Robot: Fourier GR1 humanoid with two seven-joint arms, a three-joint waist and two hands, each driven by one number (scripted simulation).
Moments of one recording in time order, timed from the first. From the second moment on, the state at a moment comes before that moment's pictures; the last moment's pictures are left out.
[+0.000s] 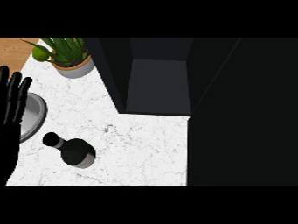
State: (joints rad) left arm -0.01 0.13 0.00 -2.10 0.00 0.01 -0.01; right arm 0.02 -0.10 0.00 -2.10 -0.01 0.02 -0.01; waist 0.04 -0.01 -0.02
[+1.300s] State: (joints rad) left arm -0.09 0.00 -0.75 -2.10 -0.55 0.93 0.47; right arm 0.17 -0.11 0.19 -2.45 -0.09 0.09 0.36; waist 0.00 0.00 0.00
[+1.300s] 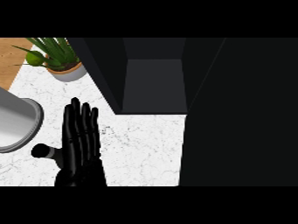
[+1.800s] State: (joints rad) left arm -0.15 0.00 -0.77 -2.16 -0.79 0.95 0.71; right arm 0.07 -0.09 0.20 -2.47 -0.06 0.04 0.47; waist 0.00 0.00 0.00
